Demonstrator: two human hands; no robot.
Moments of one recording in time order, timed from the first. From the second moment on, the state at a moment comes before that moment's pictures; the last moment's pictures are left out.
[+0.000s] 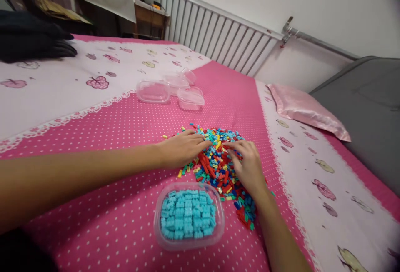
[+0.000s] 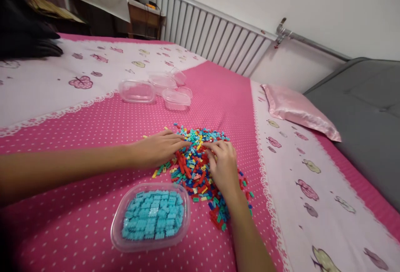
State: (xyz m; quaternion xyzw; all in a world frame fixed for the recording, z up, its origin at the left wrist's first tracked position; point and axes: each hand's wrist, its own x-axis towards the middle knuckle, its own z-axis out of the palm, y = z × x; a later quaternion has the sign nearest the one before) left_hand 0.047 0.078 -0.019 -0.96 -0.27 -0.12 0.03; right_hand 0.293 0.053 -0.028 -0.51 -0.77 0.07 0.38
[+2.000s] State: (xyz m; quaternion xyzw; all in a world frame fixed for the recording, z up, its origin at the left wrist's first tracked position) left_hand -0.003 0.015 -0.003 -0.89 -0.39 -0.15 -0.17; right_hand 0.244 0.006 -0.009 -0.43 -0.63 0.46 0.45
